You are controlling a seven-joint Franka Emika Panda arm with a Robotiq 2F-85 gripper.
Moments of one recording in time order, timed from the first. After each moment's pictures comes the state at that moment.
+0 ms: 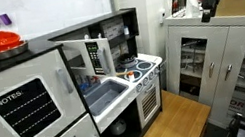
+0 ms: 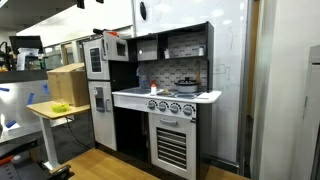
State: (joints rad) arm -0.01 -0.68 -0.17 -2.35 -0.03 1.72 -0.24
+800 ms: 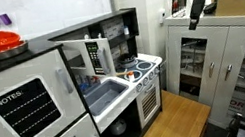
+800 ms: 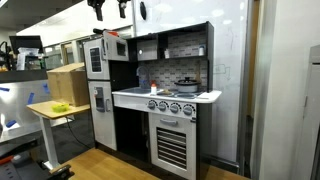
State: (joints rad) arm 0.00 -0.56 -0.22 -2.36 -0.03 1.92 -0.43
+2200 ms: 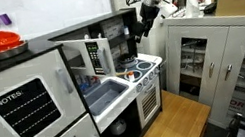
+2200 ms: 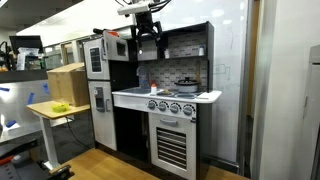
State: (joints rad) arm 0.04 0.00 -0.17 -2.07 0.21 2.39 -0.49
